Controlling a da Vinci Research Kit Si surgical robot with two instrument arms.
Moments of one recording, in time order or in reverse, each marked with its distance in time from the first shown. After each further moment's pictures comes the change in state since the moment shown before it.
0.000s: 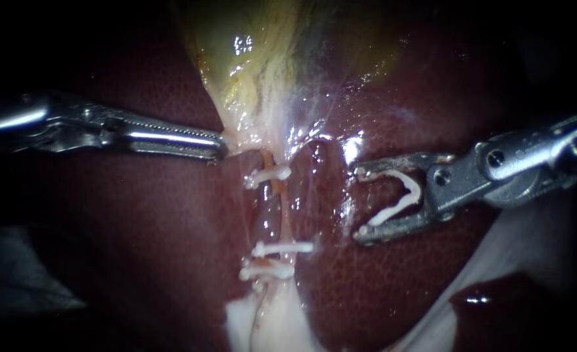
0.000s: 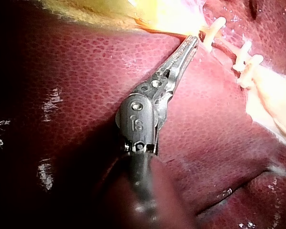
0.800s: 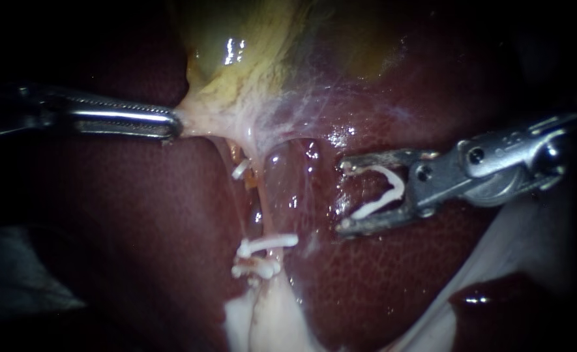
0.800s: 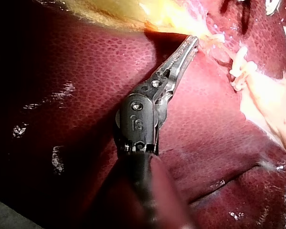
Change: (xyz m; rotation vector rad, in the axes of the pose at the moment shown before) right arm -0.001 0.001 0.004 0.004 0.006 0.131; left arm 0.005 0.002 -0.008 -0.008 0.046 -0.015
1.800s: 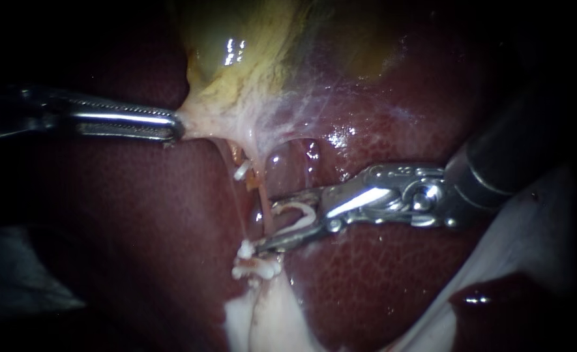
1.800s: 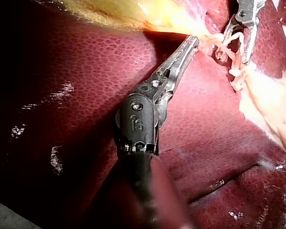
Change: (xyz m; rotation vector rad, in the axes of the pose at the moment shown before) right arm -0.006 0.003 0.015 0.290 0.226 0.393; left arm 0.000 0.000 0.000 0.003 0.000 0.002
